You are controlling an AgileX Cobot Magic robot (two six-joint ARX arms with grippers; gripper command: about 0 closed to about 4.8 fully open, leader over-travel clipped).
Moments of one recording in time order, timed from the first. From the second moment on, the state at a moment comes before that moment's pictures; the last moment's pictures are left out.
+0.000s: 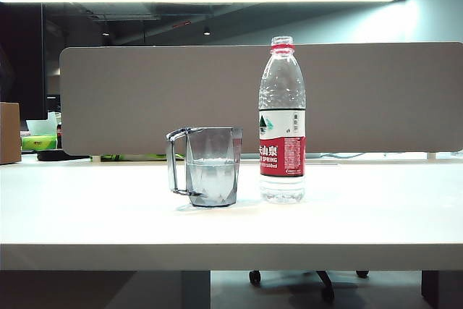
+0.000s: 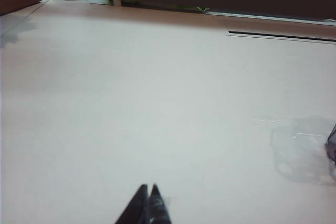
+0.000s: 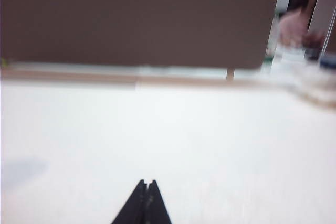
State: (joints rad) left arm 0.04 0.15 0.12 -0.13 0.09 -0.07; right arm -0.03 0.01 0.00 0.05 0.08 -0.07
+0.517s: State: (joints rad) left arm 0.04 0.15 0.12 -0.13 0.09 -0.07; right arm -0.03 0.00 0.00 -0.19 0.07 -0.06
